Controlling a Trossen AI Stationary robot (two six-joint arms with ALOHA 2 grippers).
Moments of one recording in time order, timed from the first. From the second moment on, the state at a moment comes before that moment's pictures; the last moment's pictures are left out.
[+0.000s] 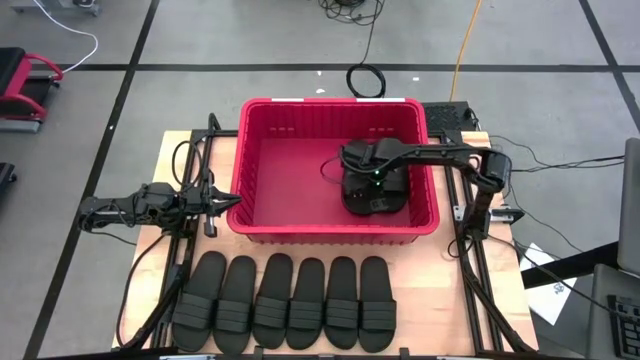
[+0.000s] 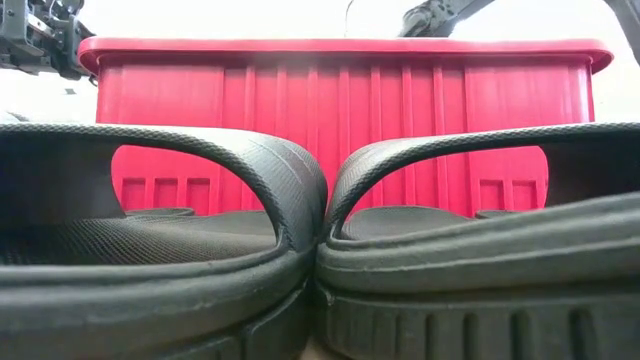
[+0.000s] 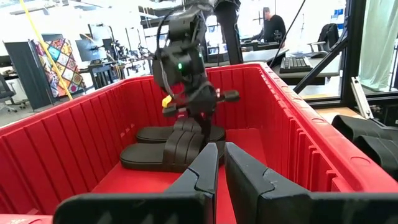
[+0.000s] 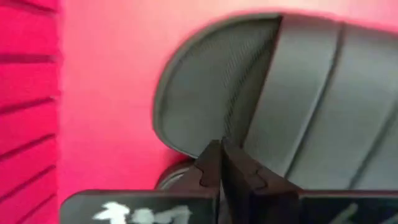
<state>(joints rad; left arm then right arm) -0.04 0.01 0.20 -0.21 -0.16 0.13 -0.35 1.81 1.34 -1.04 -0.15 -0.55</state>
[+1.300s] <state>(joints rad) -0.04 0.01 0.19 0.15 -0.16 -0.21 -0.47 0.52 0.50 0.24 -0.42 0.45</state>
